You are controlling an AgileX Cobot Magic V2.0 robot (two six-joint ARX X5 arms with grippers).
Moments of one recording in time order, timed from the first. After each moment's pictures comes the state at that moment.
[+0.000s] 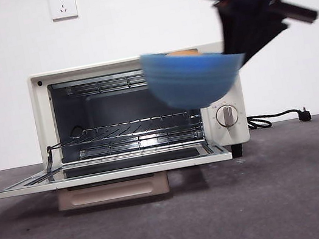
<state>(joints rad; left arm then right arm) -0.44 0.66 1.14 -0.94 0.14 0.02 0.55 1.44 1.12 -0.61 -0.05 0.29</state>
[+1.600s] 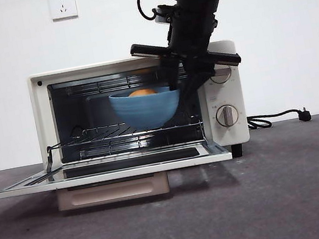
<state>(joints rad) -0.44 0.66 1.14 -1.00 0.16 0.04 0.57 1.89 1.54 -0.51 0.08 0.41</state>
